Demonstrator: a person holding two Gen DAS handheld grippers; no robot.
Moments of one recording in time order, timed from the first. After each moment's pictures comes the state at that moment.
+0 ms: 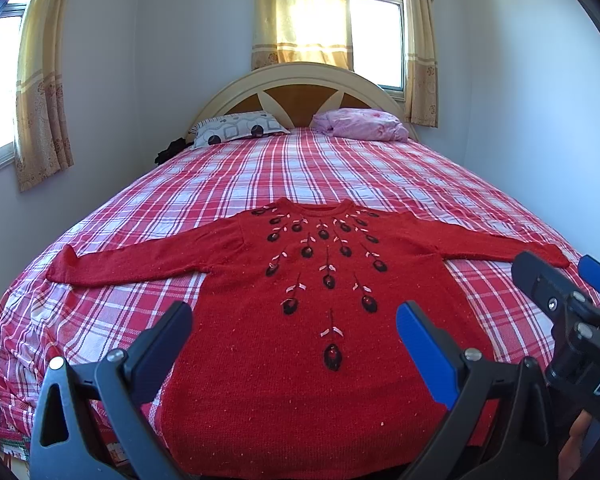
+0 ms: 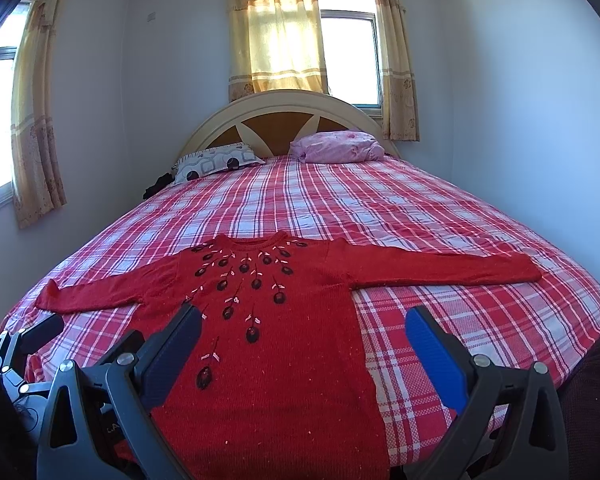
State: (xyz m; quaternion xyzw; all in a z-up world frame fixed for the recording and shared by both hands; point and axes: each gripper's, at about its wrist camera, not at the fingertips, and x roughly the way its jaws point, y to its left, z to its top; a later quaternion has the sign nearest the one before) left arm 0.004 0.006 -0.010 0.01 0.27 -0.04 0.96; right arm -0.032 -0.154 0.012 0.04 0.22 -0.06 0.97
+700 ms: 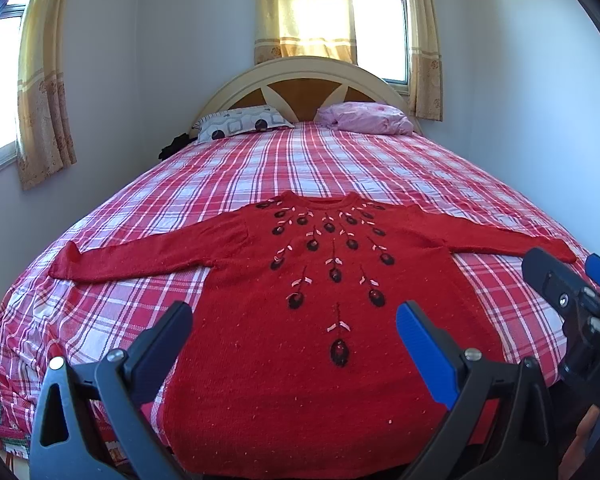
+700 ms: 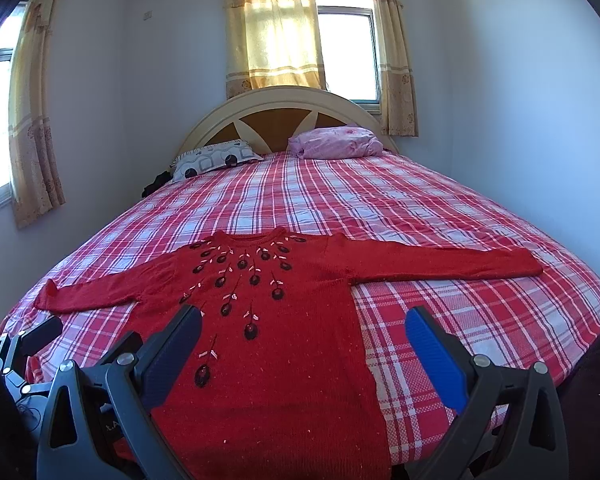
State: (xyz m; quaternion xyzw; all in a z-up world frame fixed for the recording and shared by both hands) left arm 0.009 0.011 -0.016 0.02 0.28 -0.03 0.96; right arm -0.024 -0.156 0.007 0.04 0.22 -0.06 0.97
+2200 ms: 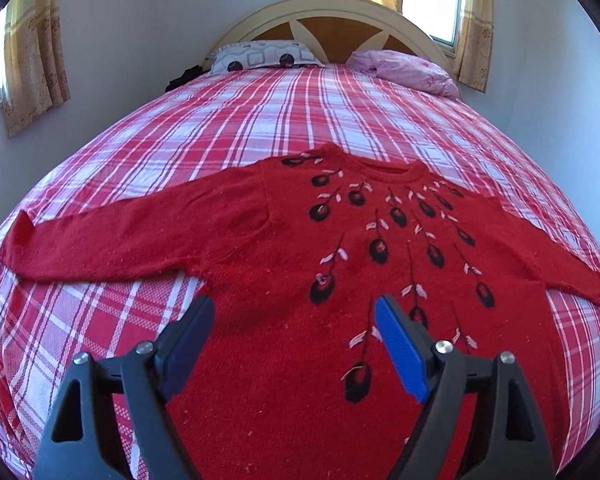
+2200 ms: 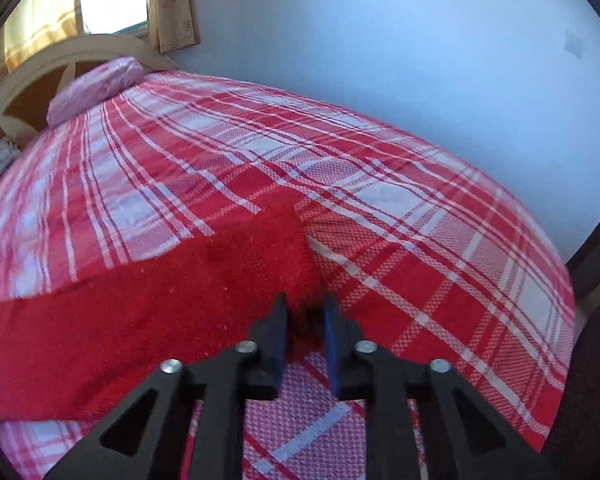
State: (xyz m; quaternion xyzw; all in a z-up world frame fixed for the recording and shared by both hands) left arm 0.170 0.048 -0.071 -0.03 0.38 0.00 0.92; right arm 0.124 -0.580 -0.107 0.17 0.38 -0.37 0.83
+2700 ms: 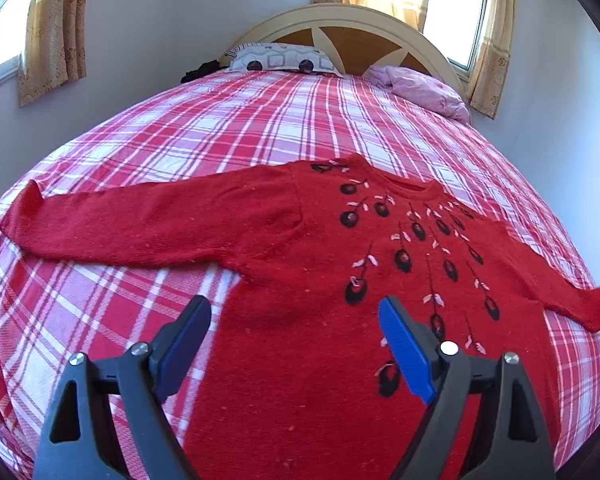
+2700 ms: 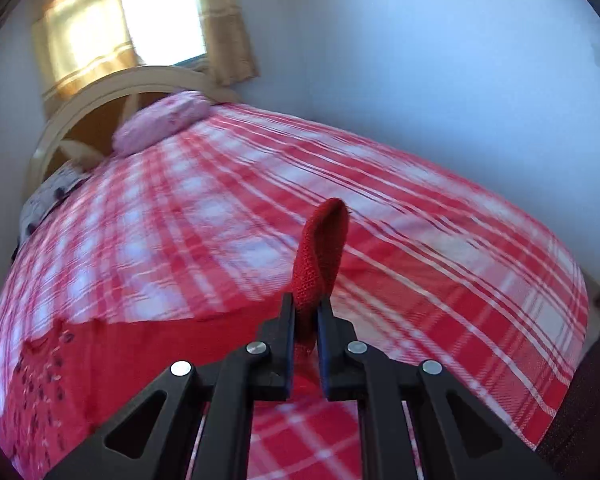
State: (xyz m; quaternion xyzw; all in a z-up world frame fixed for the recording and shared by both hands) left arm 0.162 0.085 -0.071 -0.08 0.37 0.01 0.93; right arm 0.143 -0.483 -0.012 0.17 0.31 -0.26 0.90
